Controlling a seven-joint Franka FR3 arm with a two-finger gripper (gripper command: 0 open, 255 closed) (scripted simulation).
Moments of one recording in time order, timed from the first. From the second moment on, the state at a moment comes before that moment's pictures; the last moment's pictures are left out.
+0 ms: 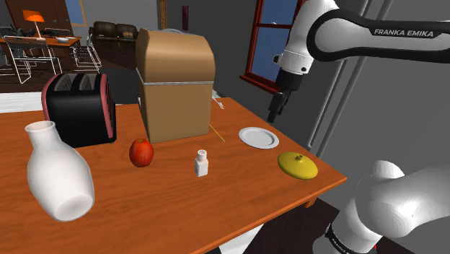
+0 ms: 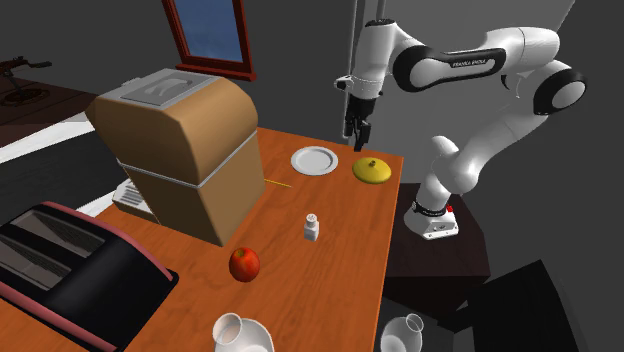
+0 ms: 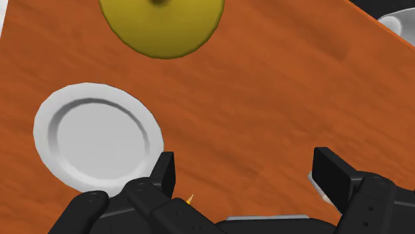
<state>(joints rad) 0.02 -0.74 -0.02 -2.37 0.03 1.72 -0.17</state>
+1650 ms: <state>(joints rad) 0.11 -0.05 0.26 -2.00 0.08 1.92 0.26</state>
